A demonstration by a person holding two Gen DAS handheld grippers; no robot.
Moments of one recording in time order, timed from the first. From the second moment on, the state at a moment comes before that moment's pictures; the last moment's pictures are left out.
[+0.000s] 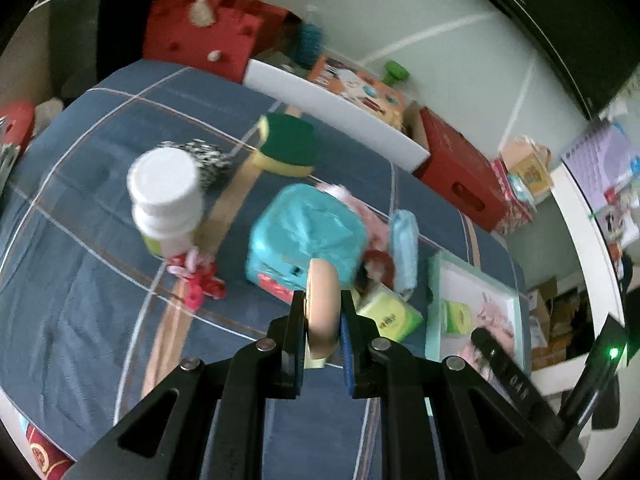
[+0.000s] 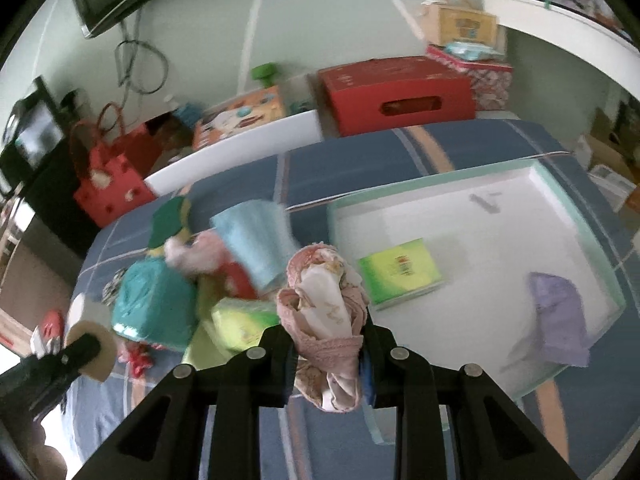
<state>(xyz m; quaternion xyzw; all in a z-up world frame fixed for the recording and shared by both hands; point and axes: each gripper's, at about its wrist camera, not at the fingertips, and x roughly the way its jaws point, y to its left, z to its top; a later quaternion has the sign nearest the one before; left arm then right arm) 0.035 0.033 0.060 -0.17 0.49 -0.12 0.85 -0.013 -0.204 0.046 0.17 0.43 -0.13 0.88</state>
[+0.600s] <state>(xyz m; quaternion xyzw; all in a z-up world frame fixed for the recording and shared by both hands) 0.058 -0.124 0.056 -0.05 0.53 -0.24 0.81 -0.023 -0.327 0.030 0.23 0.41 -0.26 0.84</state>
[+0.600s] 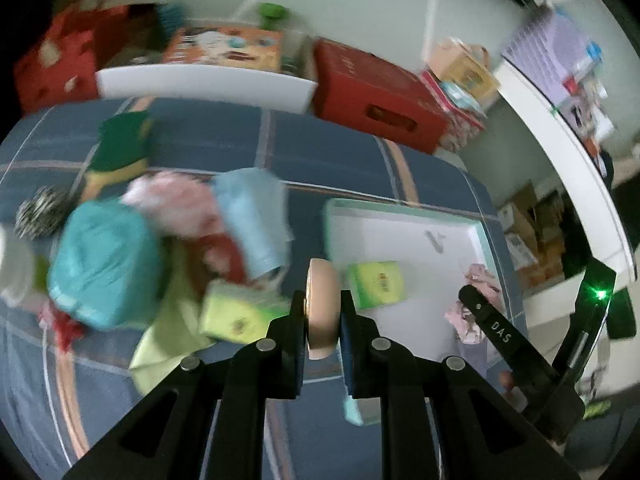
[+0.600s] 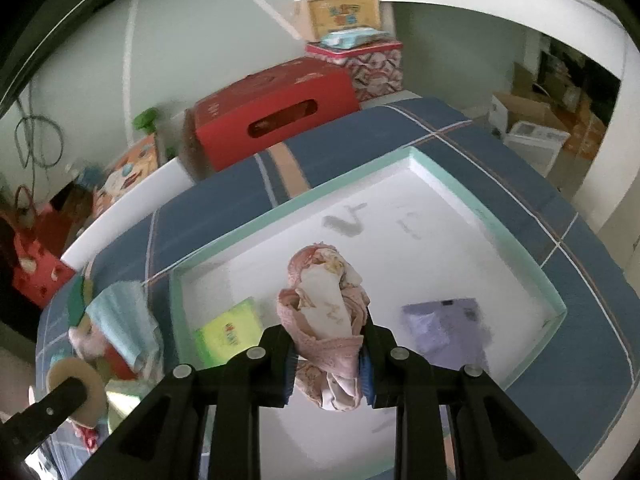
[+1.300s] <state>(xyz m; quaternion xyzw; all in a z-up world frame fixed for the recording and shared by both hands) 0.114 -0.270 0.005 0.03 0.52 -0.31 0.80 -0.027 -0.389 0.010 0.26 0.38 -0.34 0.82</state>
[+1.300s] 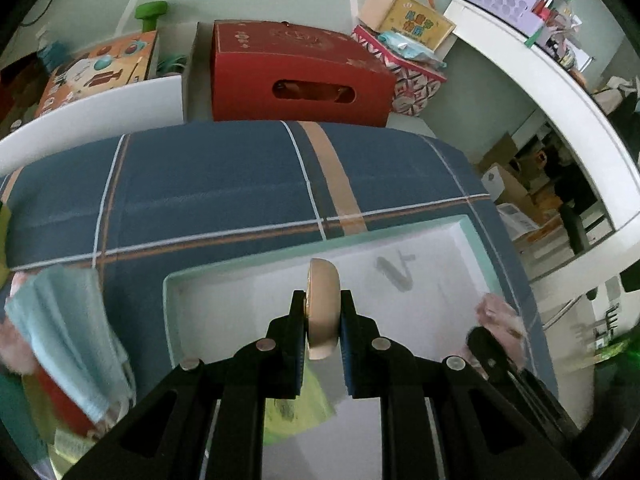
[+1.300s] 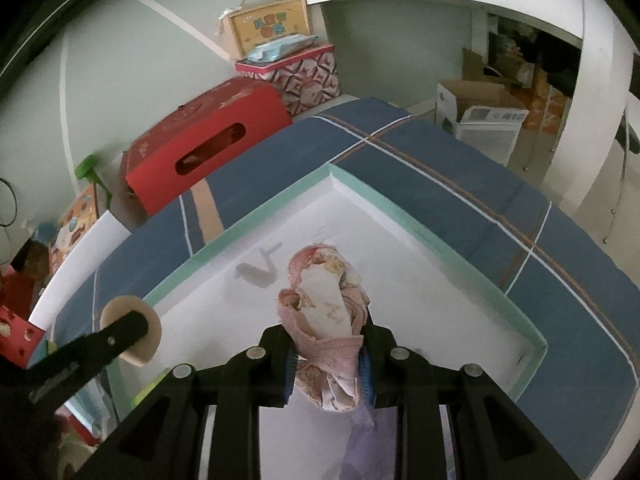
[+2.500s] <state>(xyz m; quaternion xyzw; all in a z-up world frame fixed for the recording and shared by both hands) 0.080 0.001 0.092 -0.04 0.46 -0.02 0.89 -0.034 -0.346 0.064 0.21 0.42 -0.32 0.82</state>
